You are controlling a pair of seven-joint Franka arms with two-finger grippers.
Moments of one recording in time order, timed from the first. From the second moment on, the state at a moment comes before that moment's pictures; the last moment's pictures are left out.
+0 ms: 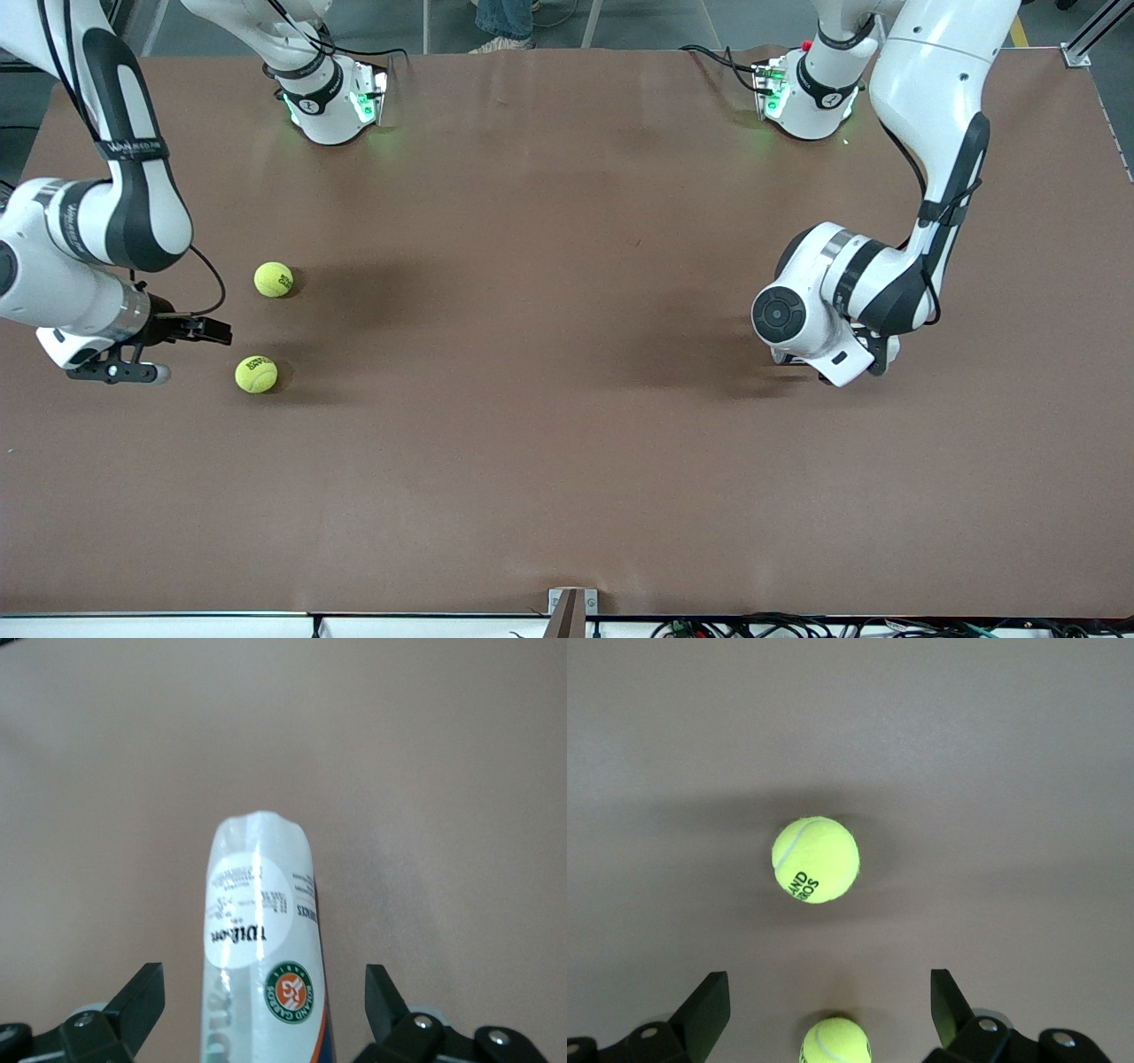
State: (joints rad) left arm -0.23 0.55 -0.13 -1.81 0.65 1.89 -2.11; right arm -0.03 0.29 -0.10 -1.96 0.01 2.14 -0.08
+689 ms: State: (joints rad) left arm -0.23 0.64 -0.13 -1.84 0.77 1.93 -2.25; right arm -0.03 0.45 -0.08 -1.96 0.03 2.31 -0.08
